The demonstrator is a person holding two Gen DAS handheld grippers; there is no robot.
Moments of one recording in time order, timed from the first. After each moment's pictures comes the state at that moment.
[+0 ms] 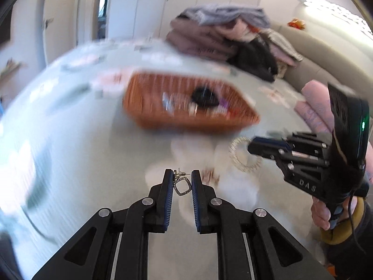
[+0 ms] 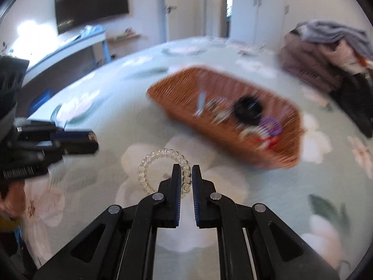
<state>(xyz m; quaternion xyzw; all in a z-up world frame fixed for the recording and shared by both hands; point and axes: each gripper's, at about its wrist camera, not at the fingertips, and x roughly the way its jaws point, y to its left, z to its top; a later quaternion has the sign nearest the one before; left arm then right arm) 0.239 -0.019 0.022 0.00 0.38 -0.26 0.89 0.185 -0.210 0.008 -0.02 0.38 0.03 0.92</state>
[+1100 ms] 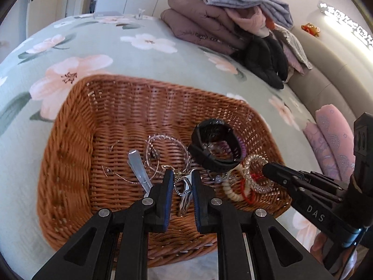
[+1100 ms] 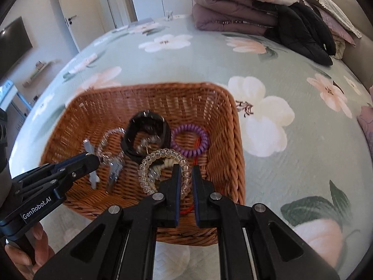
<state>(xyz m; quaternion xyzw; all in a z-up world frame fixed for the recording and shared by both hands) 0.427 -0.112 -0.041 -0.05 0.47 -0.29 0.84 0.300 -0.319 -0.019 0.14 0.46 -0.18 0.86</state>
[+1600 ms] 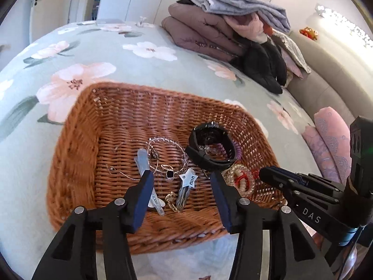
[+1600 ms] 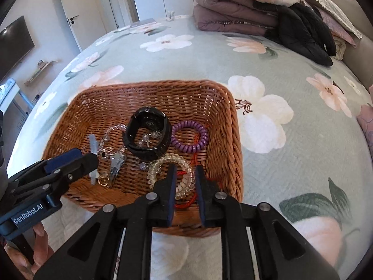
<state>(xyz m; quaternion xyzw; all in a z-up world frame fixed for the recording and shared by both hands) 0.408 -0.103 -0.023 -0.05 0.44 -0.28 0.85 0.287 -0.317 -0.011 0.14 0.45 -0.18 0.87</state>
